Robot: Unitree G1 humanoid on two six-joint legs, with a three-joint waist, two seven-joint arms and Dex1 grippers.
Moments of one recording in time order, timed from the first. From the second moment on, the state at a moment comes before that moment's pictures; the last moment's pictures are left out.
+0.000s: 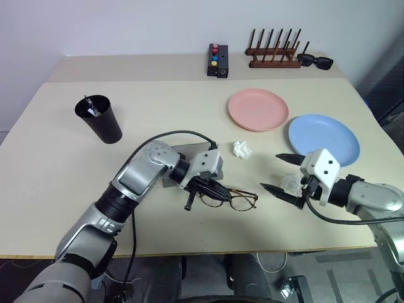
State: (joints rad) left arm -0.70 0.48 -0.41 -0.04 -0.29 0.51 -1.40; right arm 0.01 -0.83 -0.23 -0.45 0.38 0.43 0.87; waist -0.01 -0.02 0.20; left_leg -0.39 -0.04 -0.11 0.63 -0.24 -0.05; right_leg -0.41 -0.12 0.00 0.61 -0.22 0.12
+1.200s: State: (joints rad) left arm -0.66 0.60 -0.30 0.13 -0.18 0.35 -1.28; right arm -0.12 -0.68 0.08 -0.50 0.37 0.44 0.82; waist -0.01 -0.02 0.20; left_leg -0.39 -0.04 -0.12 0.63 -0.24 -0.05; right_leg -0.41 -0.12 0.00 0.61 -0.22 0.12
